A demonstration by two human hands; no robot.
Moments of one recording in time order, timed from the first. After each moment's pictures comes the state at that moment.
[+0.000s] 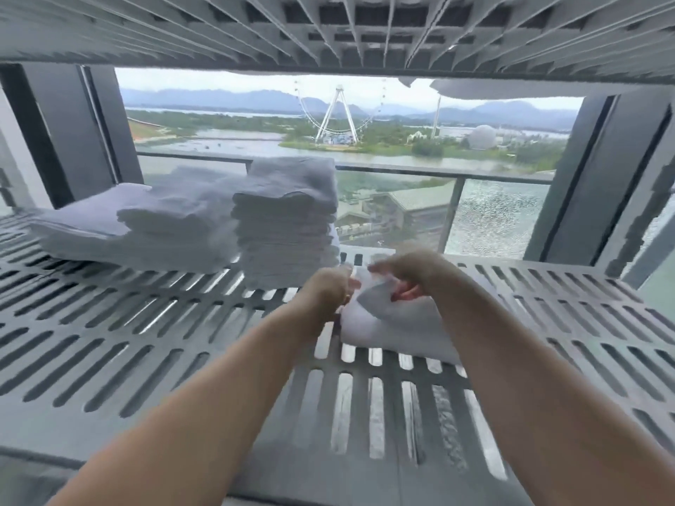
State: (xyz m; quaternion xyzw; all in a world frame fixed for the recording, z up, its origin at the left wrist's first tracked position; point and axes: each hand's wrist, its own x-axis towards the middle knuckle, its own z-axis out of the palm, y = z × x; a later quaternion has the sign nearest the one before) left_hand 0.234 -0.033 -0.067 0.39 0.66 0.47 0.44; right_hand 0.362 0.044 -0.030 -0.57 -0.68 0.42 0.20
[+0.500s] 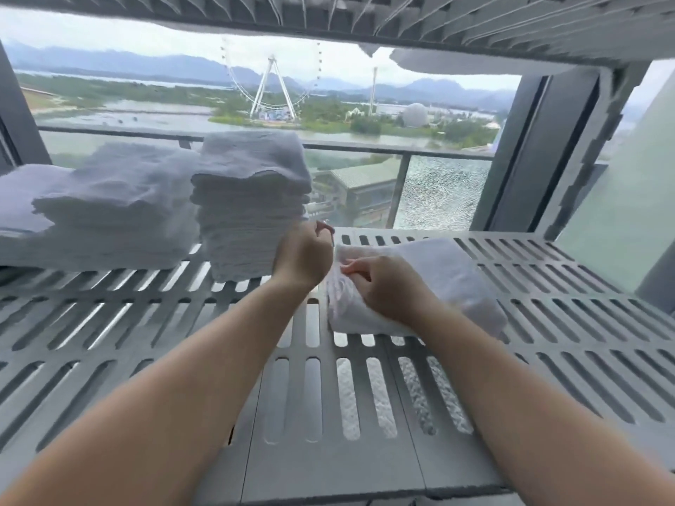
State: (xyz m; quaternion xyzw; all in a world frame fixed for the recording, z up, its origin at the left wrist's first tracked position) left_hand 0.201 0.009 -0.075 0.57 0.63 0.49 0.18; right_hand 0.365 0.012 -0.091 -0.45 -0.85 0.05 0.25
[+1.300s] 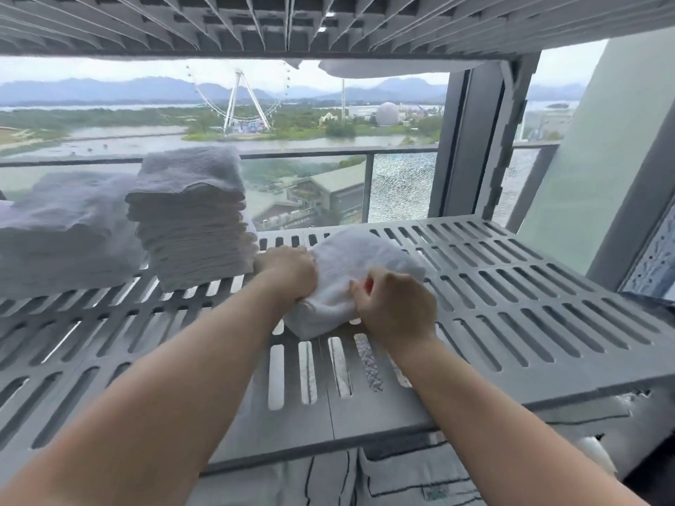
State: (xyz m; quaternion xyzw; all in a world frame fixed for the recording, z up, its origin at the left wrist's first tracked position) left_hand 0.279 0.007 -0.073 0.67 0.74 0.00 -0.05; right_hand 0.452 -0.065 -0.104 -0.62 -0.70 -0.09 0.34
